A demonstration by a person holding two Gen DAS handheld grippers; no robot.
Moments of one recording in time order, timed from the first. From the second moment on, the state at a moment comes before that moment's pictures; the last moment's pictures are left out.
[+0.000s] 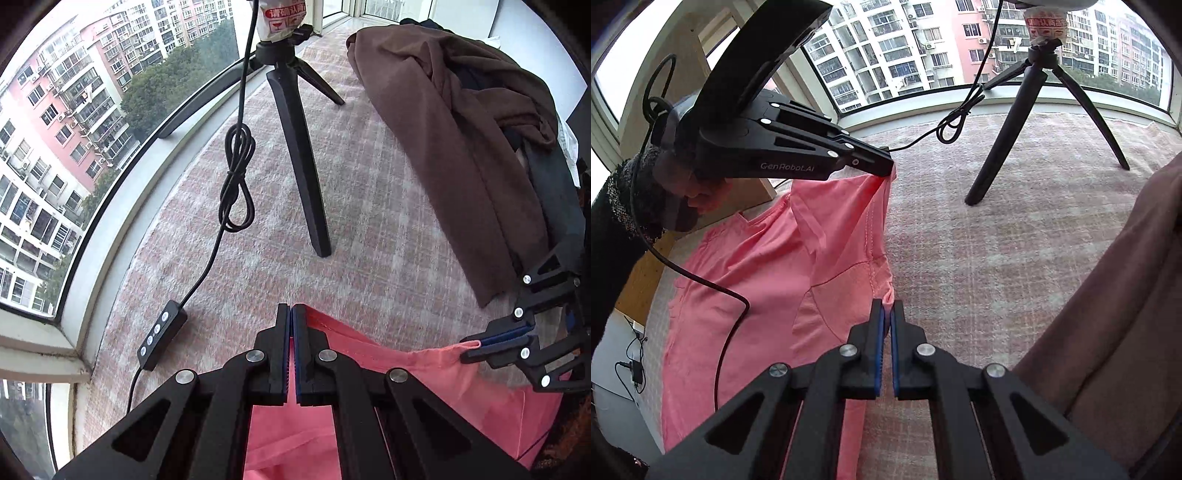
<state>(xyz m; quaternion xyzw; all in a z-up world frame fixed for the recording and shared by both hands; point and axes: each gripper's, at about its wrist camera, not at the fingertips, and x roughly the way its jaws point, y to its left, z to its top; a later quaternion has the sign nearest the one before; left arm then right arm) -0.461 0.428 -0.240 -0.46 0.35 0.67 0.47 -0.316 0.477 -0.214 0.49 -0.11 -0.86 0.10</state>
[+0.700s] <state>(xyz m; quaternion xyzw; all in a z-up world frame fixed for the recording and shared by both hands) -0.492 0.278 -0.258 -0.52 0.31 0.71 0.35 -0.423 0.463 -0.240 0.51 -0.07 -0.85 0.11</state>
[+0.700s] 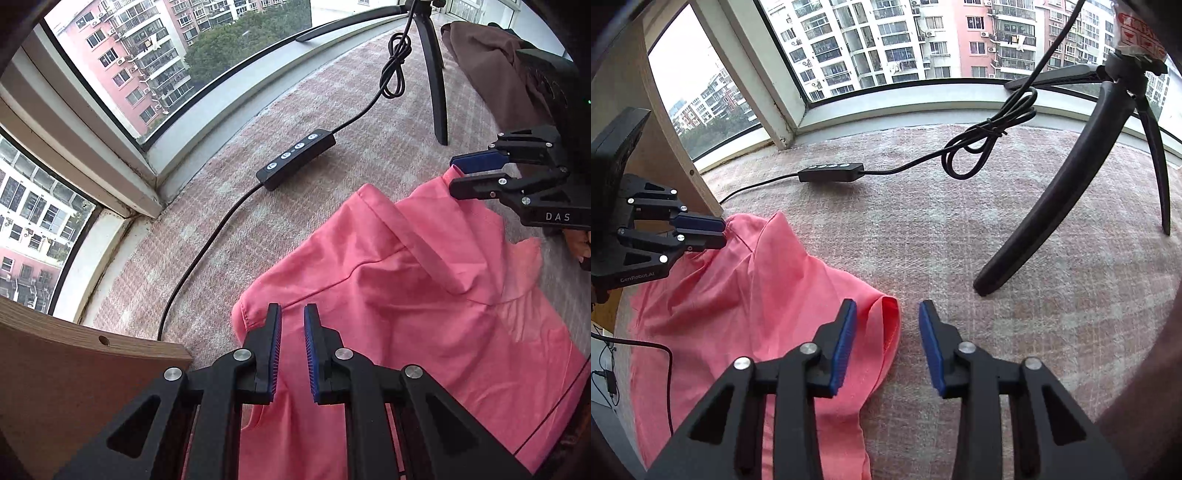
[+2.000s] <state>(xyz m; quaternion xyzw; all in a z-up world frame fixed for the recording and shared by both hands) -0.251 -0.014 -0.137 -0.51 0.11 0.84 0.16 -0.215 0.483 -0.163 0.53 -0.09 -0.84 0.07</state>
